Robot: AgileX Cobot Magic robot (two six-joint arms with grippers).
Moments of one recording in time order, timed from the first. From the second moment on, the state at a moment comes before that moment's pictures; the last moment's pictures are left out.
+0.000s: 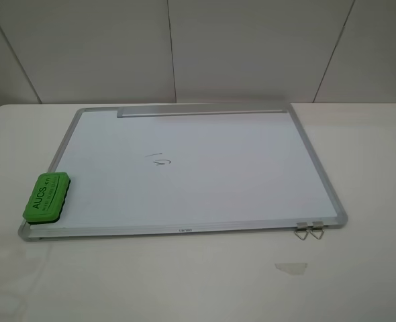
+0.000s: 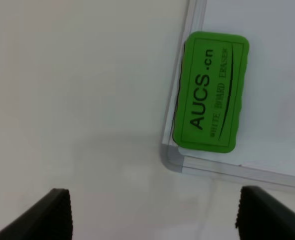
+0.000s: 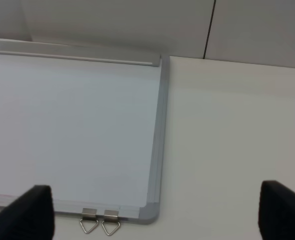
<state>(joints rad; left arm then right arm) -0.08 1.18 -0.85 0.15 0.96 -0.39 0.04 0.00 -0.53 0.00 1.05 -0.05</state>
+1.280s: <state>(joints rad) -0.08 1.86 -0.85 0.00 0.48 -0.33 0.04 0.00 -0.53 0.00 1.05 -0.05</state>
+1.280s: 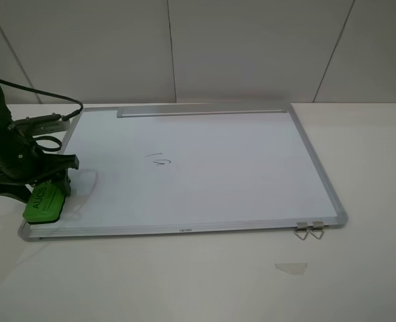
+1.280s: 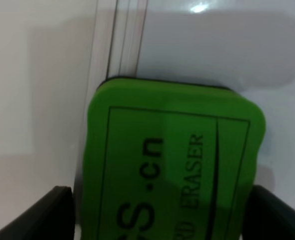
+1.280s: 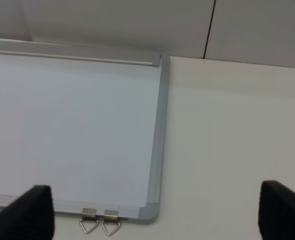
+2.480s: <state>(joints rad) -0.08 1.82 -0.86 -0.01 0.49 -0.31 0.04 0.00 -0.53 0.00 1.05 -0.05</state>
